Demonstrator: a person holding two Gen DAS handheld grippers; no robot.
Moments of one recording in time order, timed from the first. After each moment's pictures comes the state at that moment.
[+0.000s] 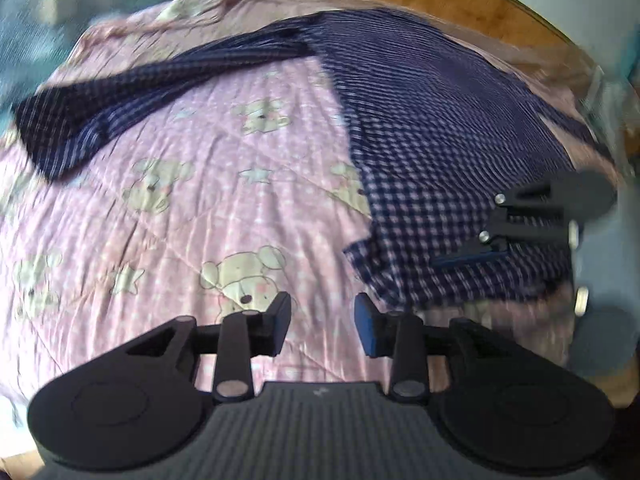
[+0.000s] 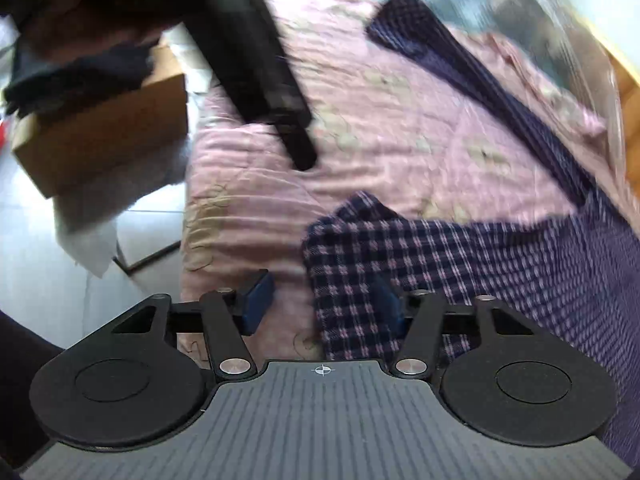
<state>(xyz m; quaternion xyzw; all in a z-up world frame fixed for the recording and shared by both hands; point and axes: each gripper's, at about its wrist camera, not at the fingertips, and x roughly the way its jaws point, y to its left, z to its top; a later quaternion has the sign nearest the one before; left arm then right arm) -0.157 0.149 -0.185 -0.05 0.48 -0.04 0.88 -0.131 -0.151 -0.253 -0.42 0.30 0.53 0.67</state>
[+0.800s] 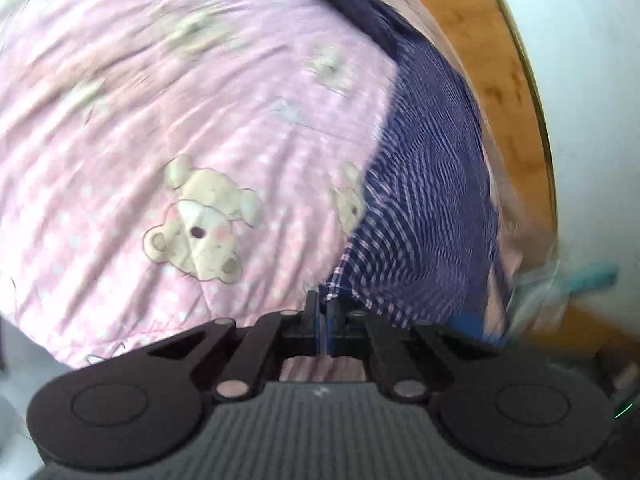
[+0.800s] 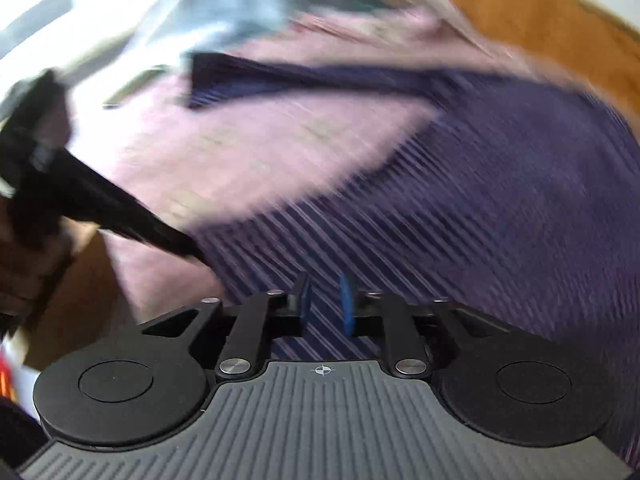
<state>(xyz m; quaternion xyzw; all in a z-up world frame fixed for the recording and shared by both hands) -0.133 0.206 -0.255 -0.46 0.47 -0.01 0.76 -0.047 -0.203 -0.245 -0.17 0.43 0.36 0.81</state>
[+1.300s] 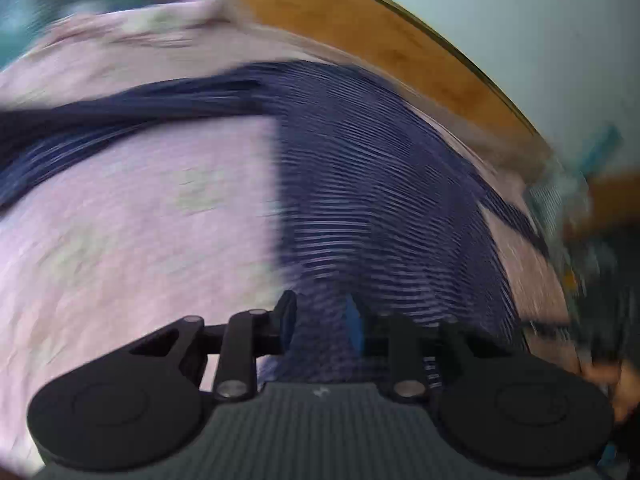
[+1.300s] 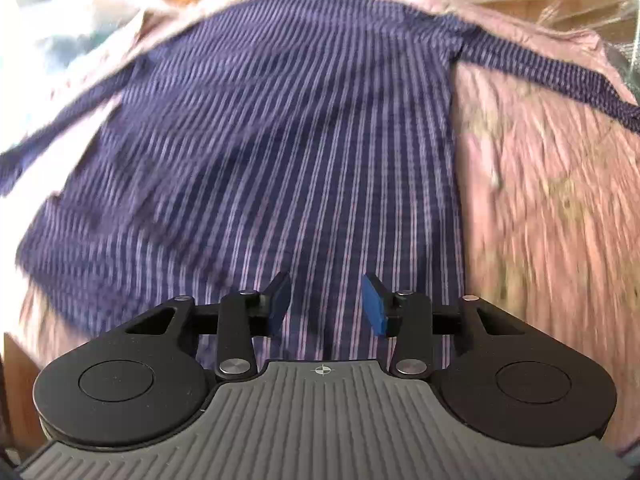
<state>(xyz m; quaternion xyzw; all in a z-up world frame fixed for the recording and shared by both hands) -0.045 0.135 -0.173 -0.19 0.45 -0.12 0.86 -0.012 -0.397 -0.247 -0.01 0.47 0.12 0.87</state>
